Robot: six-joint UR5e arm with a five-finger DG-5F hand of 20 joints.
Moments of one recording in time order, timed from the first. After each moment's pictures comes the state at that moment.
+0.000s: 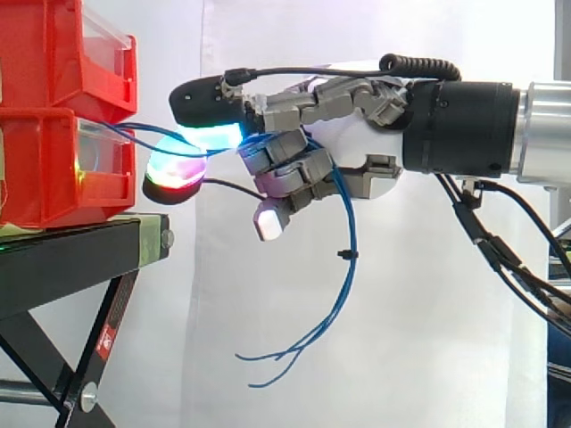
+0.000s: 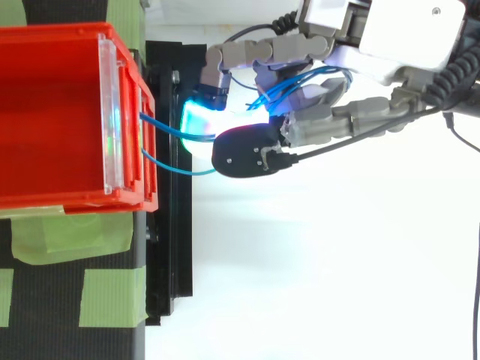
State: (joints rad) arm 0.09 -1.98 -1.67 -2.52 -1.33 -0.42
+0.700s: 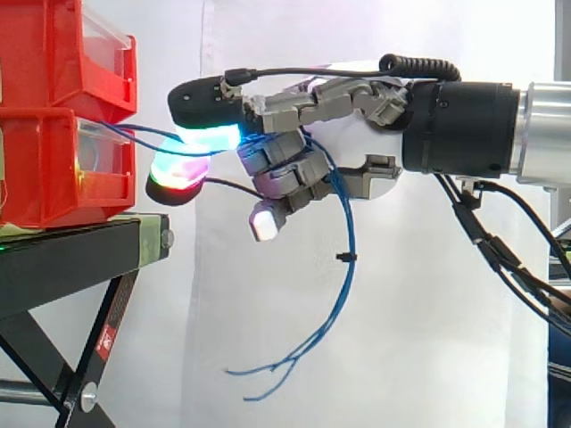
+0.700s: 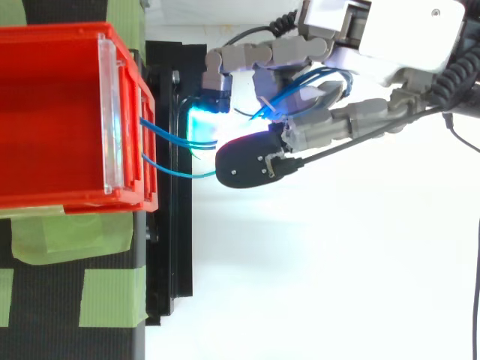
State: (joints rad) arm 0.09 -1.98 -1.67 -2.52 -1.33 -0.42
